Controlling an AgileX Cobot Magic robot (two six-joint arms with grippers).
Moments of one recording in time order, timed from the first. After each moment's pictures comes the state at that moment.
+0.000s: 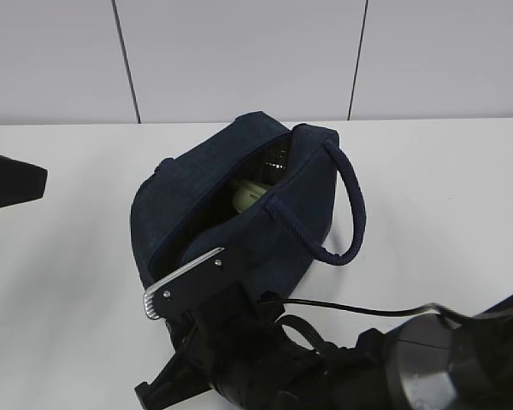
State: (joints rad) left arm -0.40 0.91 -0.69 -0.35 0.52 0.30; right arm 1.05 2.00 -0.81 0.57 -0.58 -0.26
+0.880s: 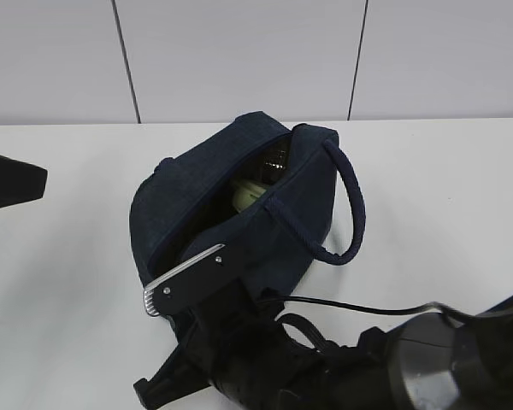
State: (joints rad) left arm -0.40 0.91 -0.69 -0.35 0.52 0.30; right arm 1.05 1.99 -0.81 0.57 -0.57 -0.26
